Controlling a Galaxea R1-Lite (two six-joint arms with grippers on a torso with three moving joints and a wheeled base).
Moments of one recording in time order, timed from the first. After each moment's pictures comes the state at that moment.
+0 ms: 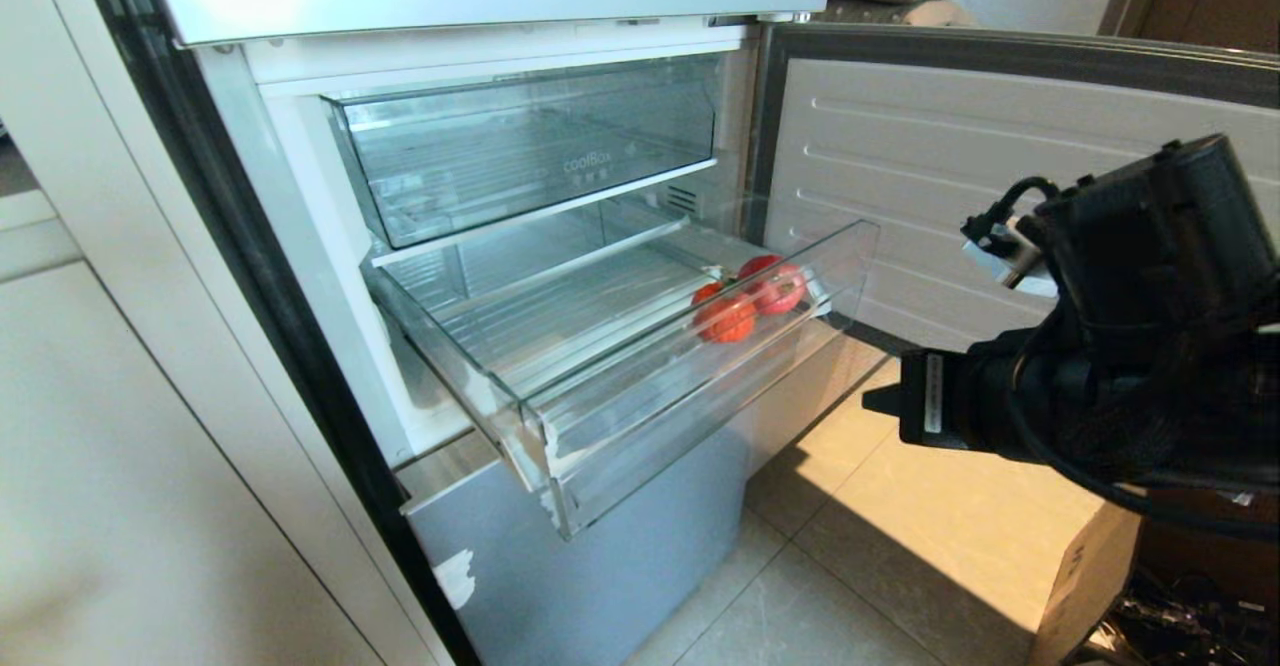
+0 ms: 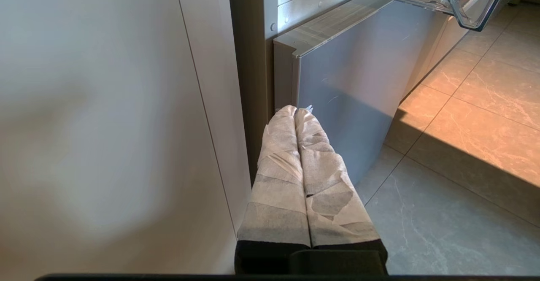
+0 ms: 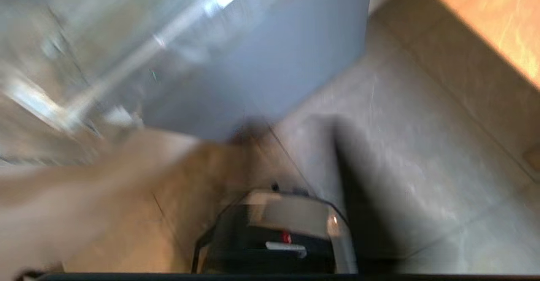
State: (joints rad) left arm -0.01 0.00 0.00 0.01 0.00 0.02; right arm 0.70 1.51 -1.15 0.26 -0.29 0.56
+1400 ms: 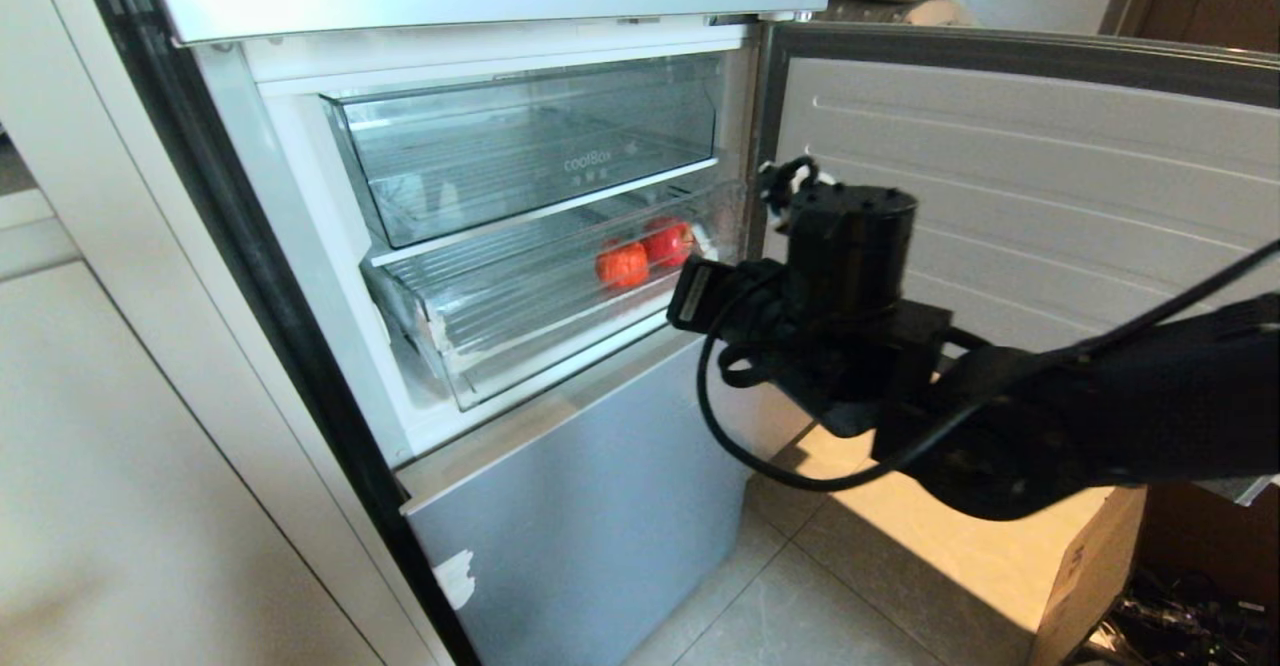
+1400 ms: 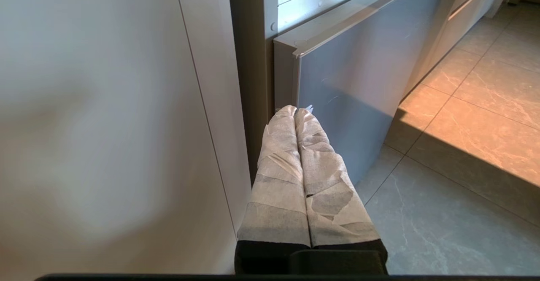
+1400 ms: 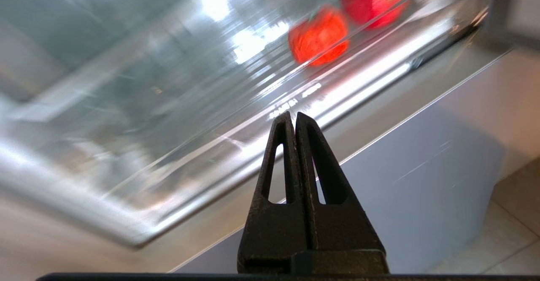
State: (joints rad) left arm -0.01 0.00 0.00 0.01 0.00 0.02; right arm 0.77 1.92 -1.24 -0.67 -0.38 0.43
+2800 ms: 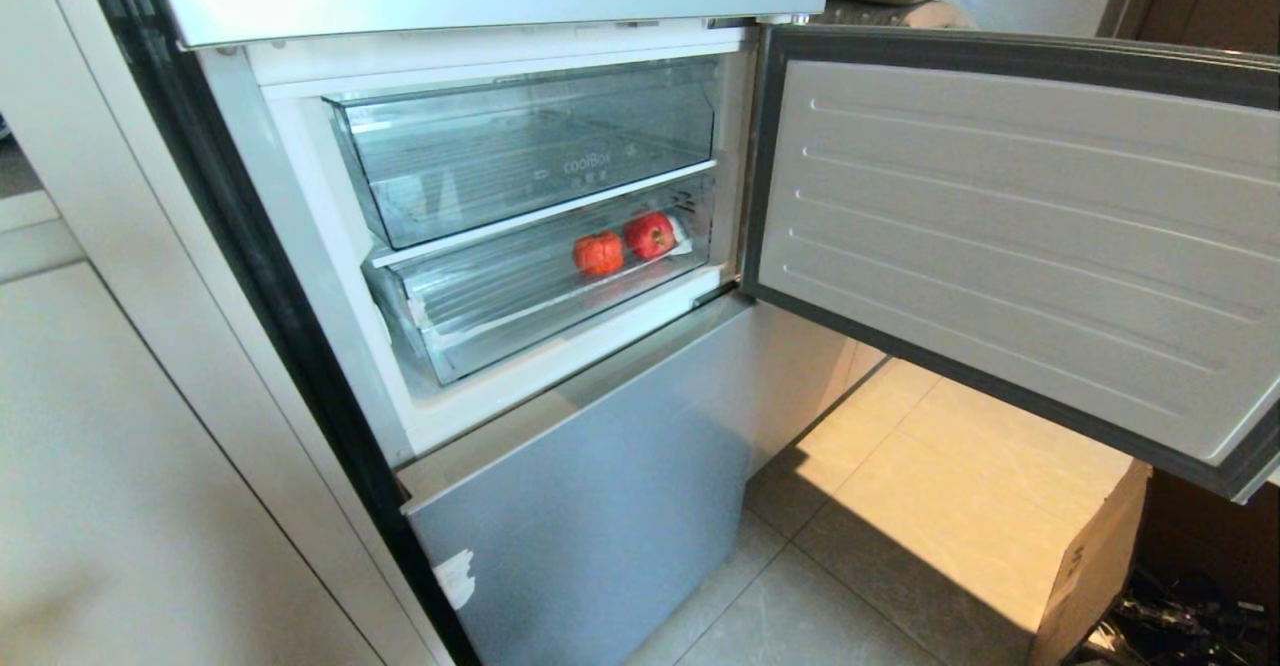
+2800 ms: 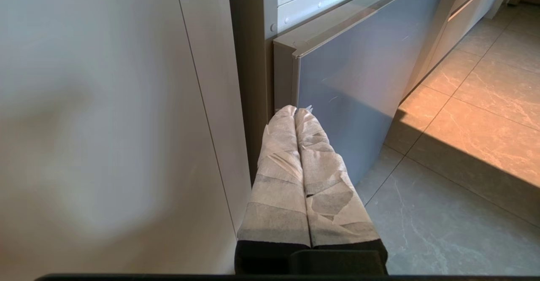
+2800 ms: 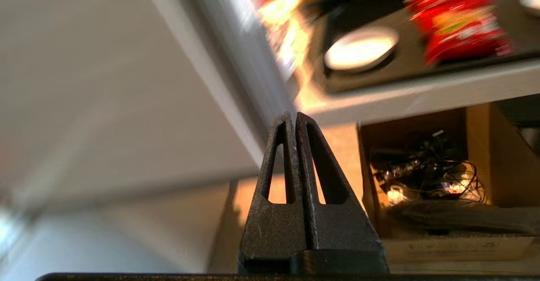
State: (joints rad) left arm -0.01 0.00 0.00 0.01 0.00 0.02; right arm -0.57 0.72 -0.35 -0.44 -0.13 0.43
